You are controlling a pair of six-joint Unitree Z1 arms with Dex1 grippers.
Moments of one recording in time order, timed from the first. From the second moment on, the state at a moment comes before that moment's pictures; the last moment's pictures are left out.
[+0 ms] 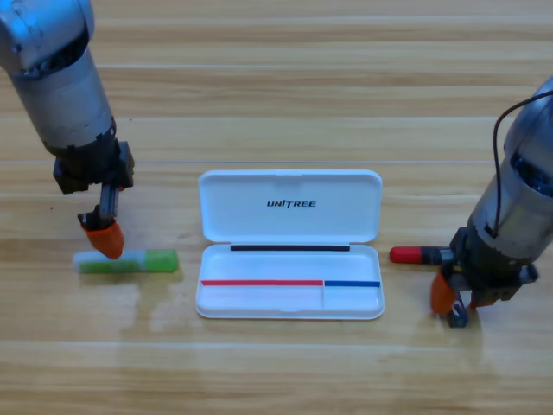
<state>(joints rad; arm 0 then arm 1) -0.55 1.96 -1.42 0.90 0.07 0.85 0.78 1.97 -1.14 0.59 0.00 0.57</state>
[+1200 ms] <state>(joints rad) -0.55 1.95 -1.28 0.73 0.06 0.86 0.89 2.12 -1.70 1.01 0.10 -0.60</state>
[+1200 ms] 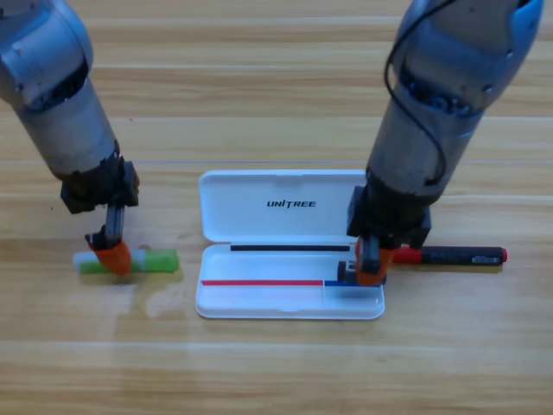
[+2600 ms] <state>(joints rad) -0.55 2.00 -1.18 0.60 0.09 0.94 0.75 1.81 -1.44 1.01 -0.02 -0.81</state>
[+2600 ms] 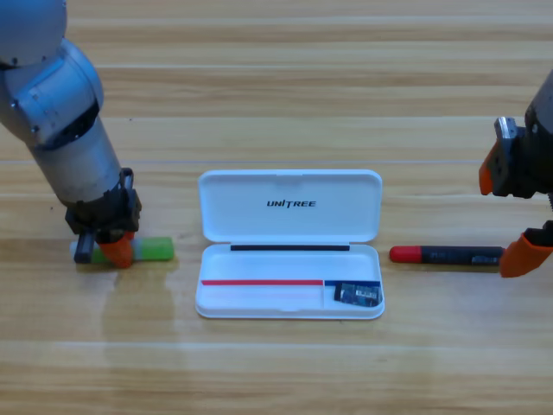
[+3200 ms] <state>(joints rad) -0.72 1.93 -1.56 0.97 0.10 0.79 0.65 2.17 -1.58 0.95 0.06 -0.89</state>
